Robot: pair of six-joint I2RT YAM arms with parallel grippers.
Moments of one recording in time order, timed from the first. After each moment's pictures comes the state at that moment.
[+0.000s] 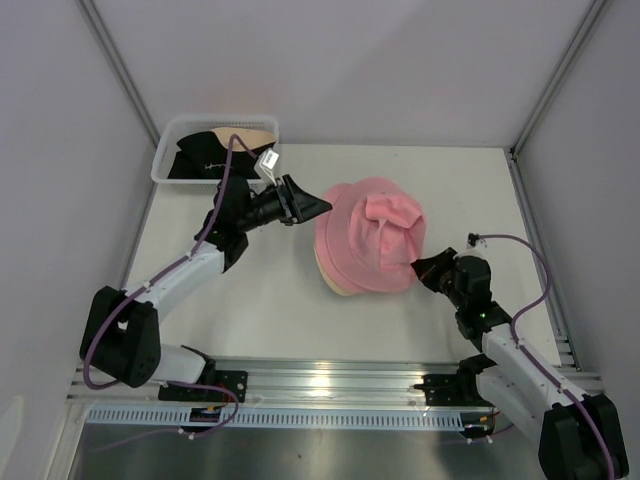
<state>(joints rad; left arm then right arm) -0.41 1.37 0.90 0.39 0.62 -0.82 0.29 0.82 0.28 0.15 -0.02 0.86</state>
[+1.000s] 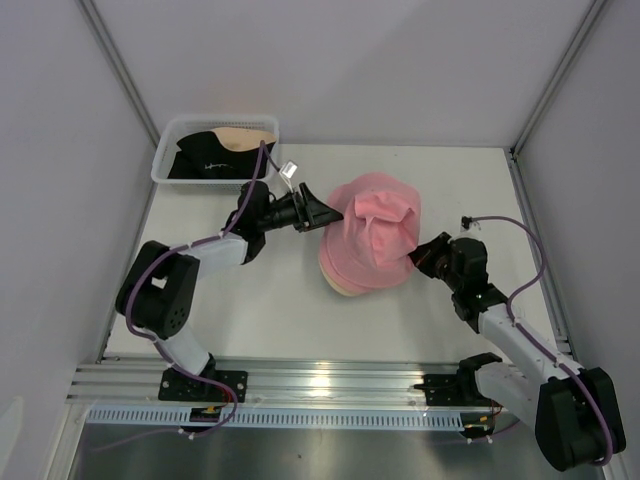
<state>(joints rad) -0.41 1.67 0.90 0.62 0.74 -0.95 0.29 0.97 0.42 0.16 -0.06 0.82</state>
